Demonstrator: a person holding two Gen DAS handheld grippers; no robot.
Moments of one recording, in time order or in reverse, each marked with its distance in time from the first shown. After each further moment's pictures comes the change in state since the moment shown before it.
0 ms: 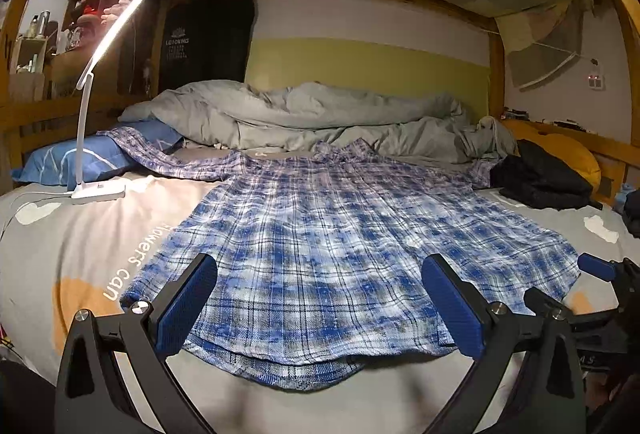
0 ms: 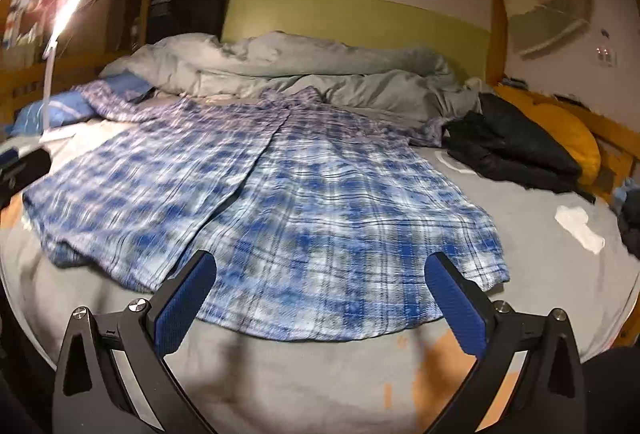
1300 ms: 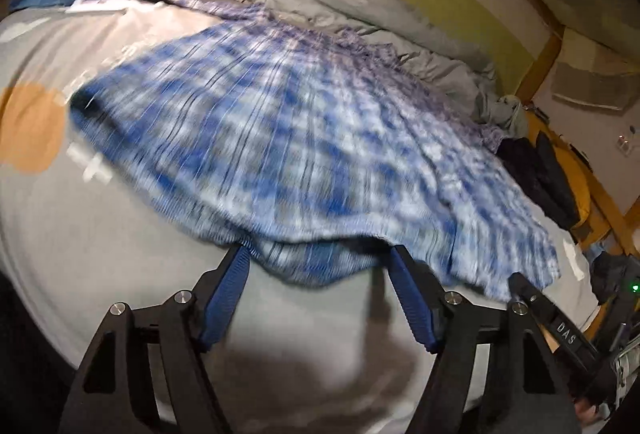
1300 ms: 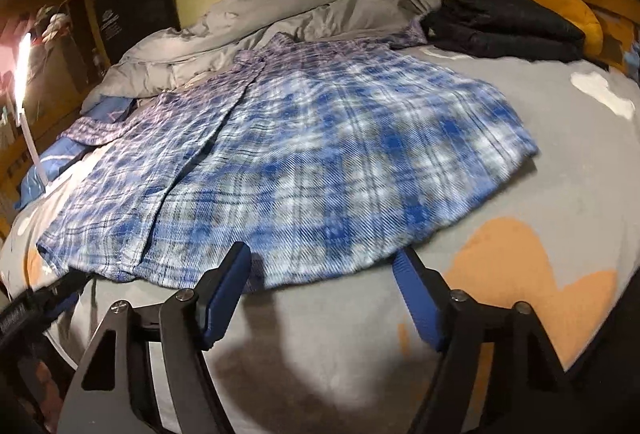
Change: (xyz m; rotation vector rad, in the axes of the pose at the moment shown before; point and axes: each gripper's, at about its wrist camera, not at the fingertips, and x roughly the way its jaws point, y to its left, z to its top) left arm 0.050 0.031 -0.052 -0.371 0.404 -0.104; right arm 0.040 -0.040 -0.027 0.320 0.223 0.144
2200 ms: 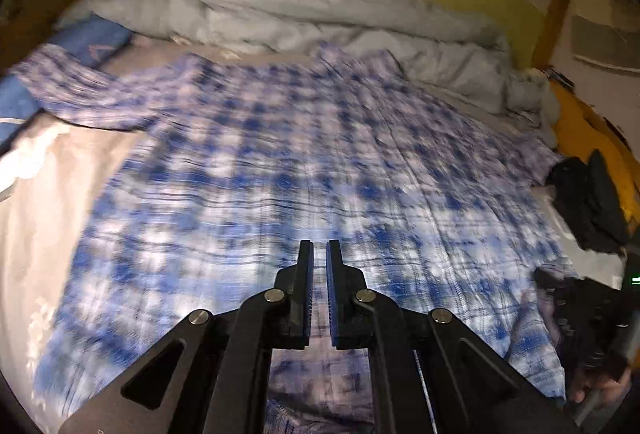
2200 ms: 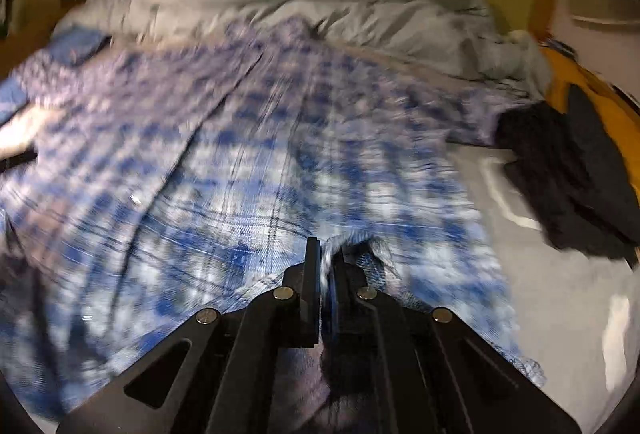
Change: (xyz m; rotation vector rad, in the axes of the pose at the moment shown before) left arm 0.153 -0.053 0.209 0.208 0.097 0.050; right arm 0.164 0.019 0.175 -0.336 0.165 -0.166
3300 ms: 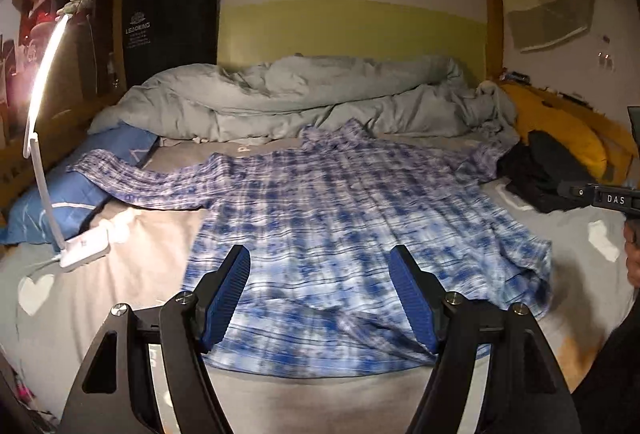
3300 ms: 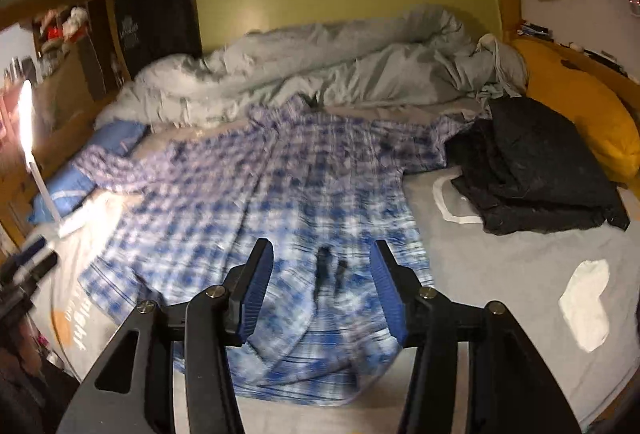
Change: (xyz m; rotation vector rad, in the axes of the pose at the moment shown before) left arm -0.191 -0.050 -0.058 0.237 -0.253 0.129; right arm -0.168 -0.077 -0.004 0.185 -0.159 0.141
